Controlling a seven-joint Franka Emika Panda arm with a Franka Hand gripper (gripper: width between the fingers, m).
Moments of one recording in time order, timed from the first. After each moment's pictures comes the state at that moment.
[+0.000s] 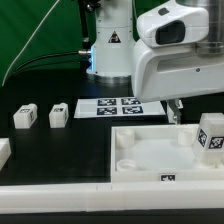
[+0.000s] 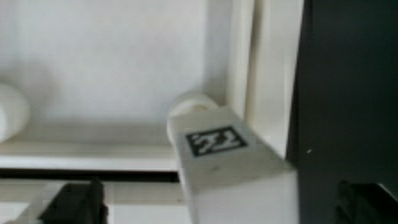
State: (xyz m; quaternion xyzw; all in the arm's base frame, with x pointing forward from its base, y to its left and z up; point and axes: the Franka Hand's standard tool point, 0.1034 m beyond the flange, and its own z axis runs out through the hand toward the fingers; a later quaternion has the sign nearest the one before) arm 0.611 0.112 0.100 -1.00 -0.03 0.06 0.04
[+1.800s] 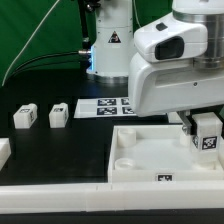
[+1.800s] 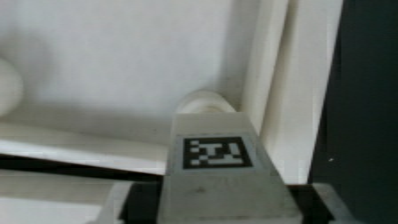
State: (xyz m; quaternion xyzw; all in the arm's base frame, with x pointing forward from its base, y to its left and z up) arm 0.618 0.098 0.083 -0.99 -0.10 0.06 0.04
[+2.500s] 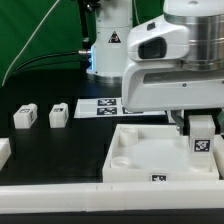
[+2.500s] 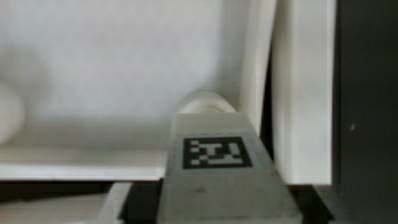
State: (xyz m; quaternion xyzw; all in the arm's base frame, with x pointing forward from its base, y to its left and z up) arm 0.620 0.098 0.083 -0.99 0.11 0.06 0.04
